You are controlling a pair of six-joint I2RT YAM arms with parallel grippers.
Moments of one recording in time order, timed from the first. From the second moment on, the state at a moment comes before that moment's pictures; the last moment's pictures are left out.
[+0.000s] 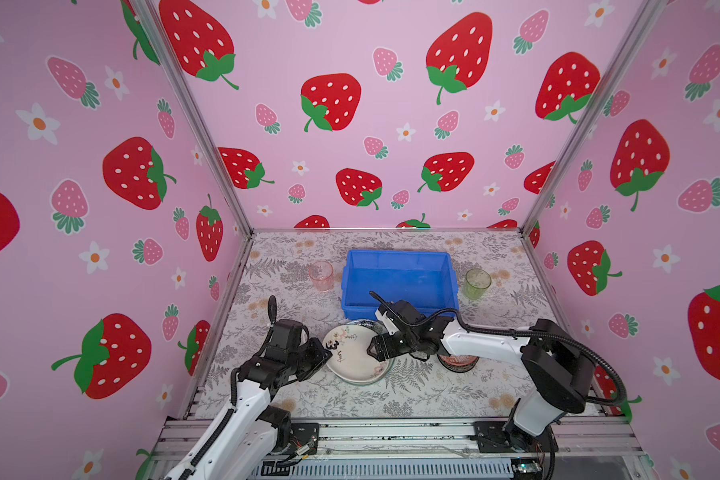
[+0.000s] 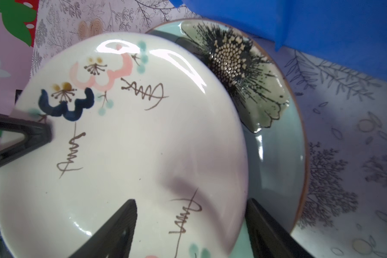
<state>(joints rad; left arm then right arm) -0.26 0.73 0.44 -0.62 0.38 -0.94 1.04 1.66 0.96 -0.23 -0.24 0.58</state>
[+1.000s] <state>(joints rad) -0.23 0.69 0.51 -0.60 0.60 -0.79 0.81 1.38 0.90 -0.26 -0.48 0.54</state>
